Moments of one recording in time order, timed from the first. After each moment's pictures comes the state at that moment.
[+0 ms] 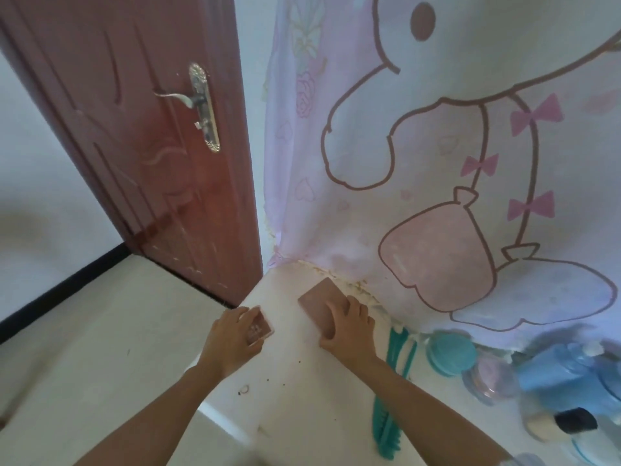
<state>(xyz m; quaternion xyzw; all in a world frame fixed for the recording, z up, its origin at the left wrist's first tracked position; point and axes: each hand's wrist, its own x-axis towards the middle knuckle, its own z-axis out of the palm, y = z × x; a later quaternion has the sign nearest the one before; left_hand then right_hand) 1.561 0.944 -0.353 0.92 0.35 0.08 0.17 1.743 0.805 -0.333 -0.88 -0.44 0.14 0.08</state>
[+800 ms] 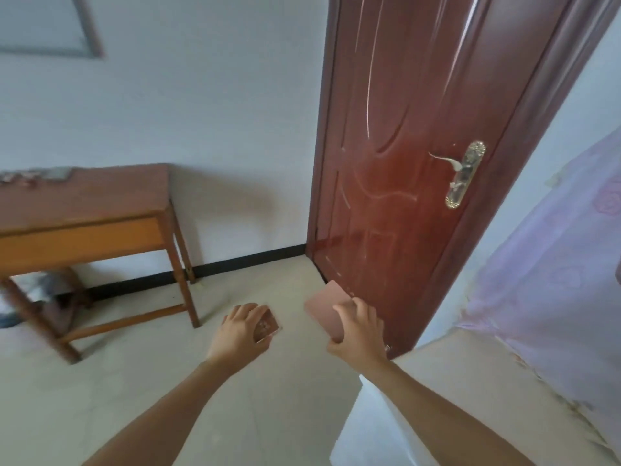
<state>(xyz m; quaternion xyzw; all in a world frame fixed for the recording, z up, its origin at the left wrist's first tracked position) 1.239 0.942 -0.293 0.75 0.62 0.17 0.13 1.464 0.936 -0.279 -0.68 -0.72 0.08 0.10</state>
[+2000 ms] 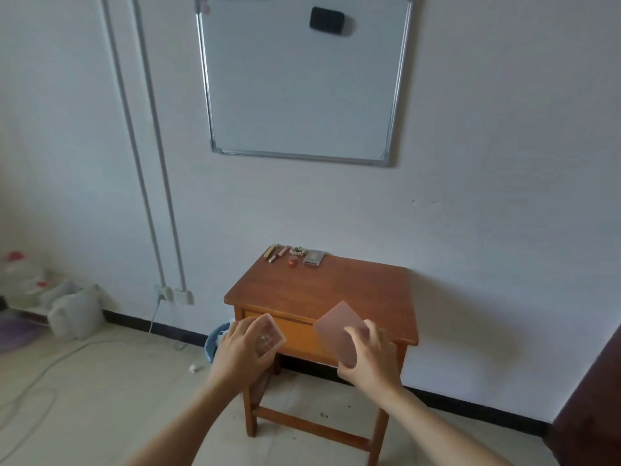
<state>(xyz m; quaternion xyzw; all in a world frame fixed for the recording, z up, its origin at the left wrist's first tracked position) 0.715 1.079 -0.235 0.50 0.81 0.31 -0.03 0.912 1.217 -0.235 -0.38 -0.91 0.08 0.17</state>
